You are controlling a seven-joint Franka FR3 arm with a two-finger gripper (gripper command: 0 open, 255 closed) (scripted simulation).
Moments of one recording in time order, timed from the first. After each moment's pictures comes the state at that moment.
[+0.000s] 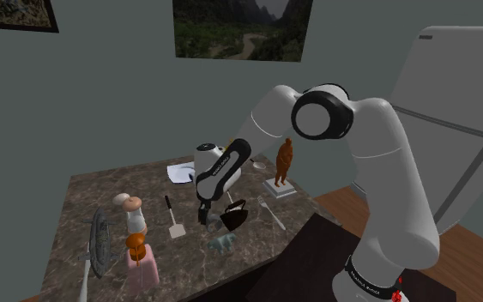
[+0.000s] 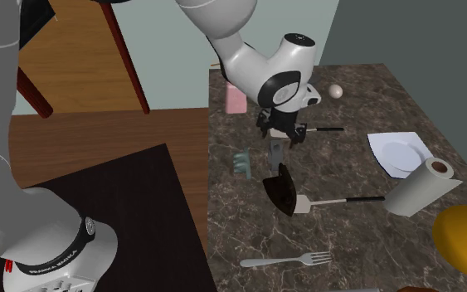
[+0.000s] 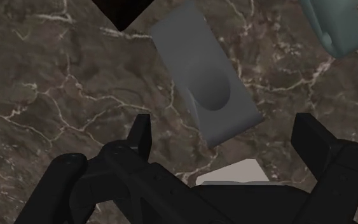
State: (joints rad) arm 0.20 0.60 0.00 -2.02 -0.02 2.63 -0.43
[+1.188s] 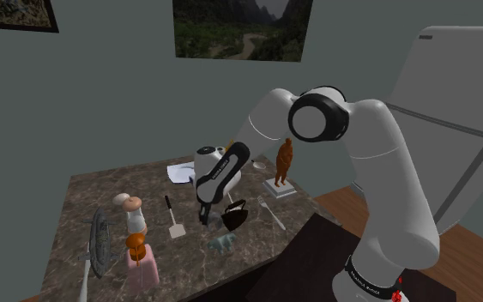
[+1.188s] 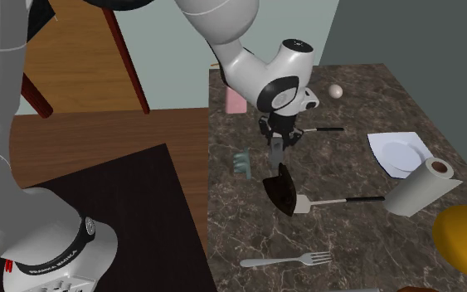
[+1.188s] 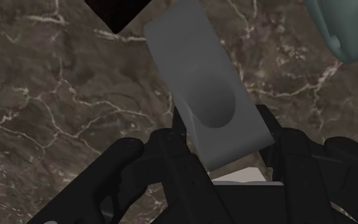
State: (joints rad) arm 0.20 0.63 0.00 -2.01 -0.02 2.65 -0.43
